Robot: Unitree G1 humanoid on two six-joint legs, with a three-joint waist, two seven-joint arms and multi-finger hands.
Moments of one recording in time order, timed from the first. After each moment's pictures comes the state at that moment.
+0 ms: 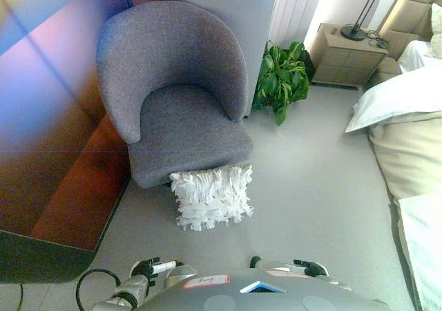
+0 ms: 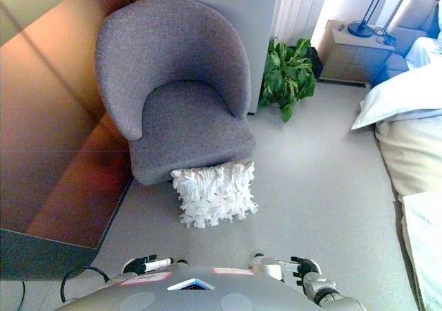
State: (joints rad) left arm 0.08 0.25 -0.17 1.29 -0.21 0.03 0.05; right arm 0.09 -0.23 0.19 1.29 0.14 0.05 -0.04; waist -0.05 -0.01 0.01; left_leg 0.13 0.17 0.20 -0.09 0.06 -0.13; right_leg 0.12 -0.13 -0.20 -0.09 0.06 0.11
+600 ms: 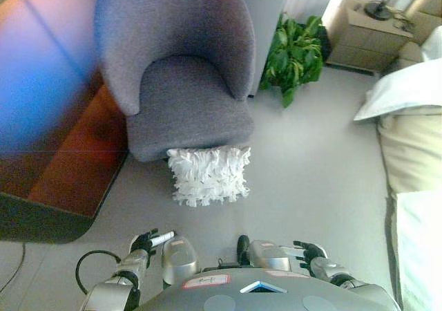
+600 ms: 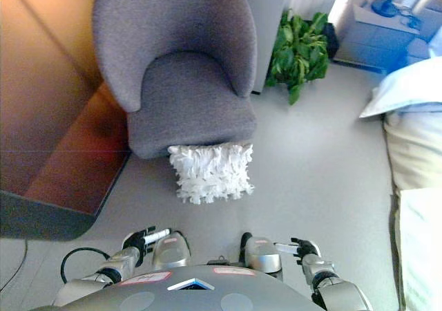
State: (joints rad) left arm -0.04 0.24 -0.09 1.32 -0.24 -0.04 0.05; right arm -0.01 -0.27 0.19 1.32 0.12 0.03 -0.05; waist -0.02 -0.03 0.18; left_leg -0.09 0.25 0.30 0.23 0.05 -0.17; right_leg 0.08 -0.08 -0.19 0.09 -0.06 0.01
